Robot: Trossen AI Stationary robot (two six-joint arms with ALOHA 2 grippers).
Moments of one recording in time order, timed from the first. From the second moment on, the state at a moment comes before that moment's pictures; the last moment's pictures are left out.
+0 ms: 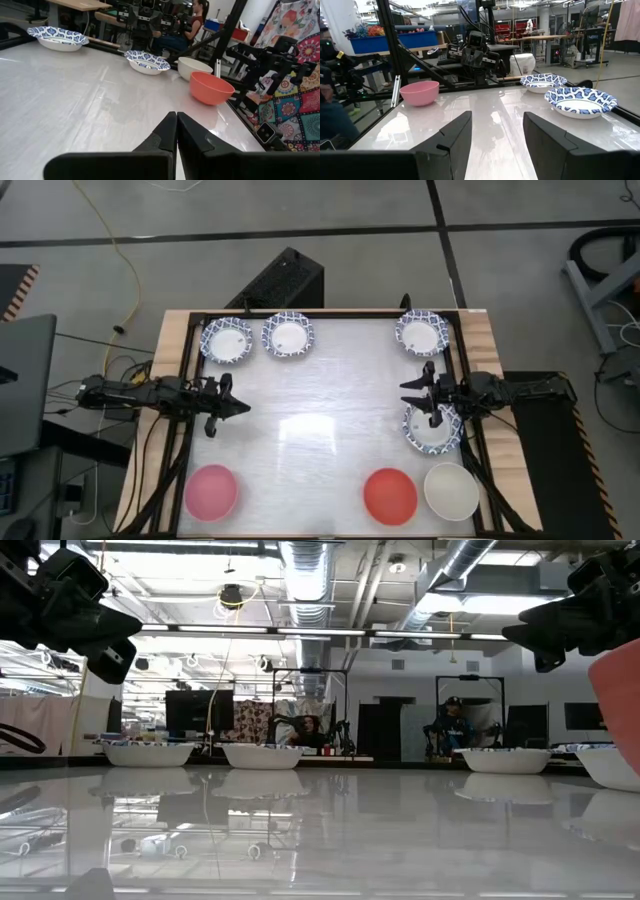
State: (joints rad) left arm -0.13 0.00 0.01 0.02 -0.02 -0.31; right arm 0.08 0.01 0.01 0.04 0.13 0.10
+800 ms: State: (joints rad) left arm -0.13 0.00 0.01 0.03 -0.07 -0.53; right arm 0.08 0.01 0.01 0.04 0.13 0.10
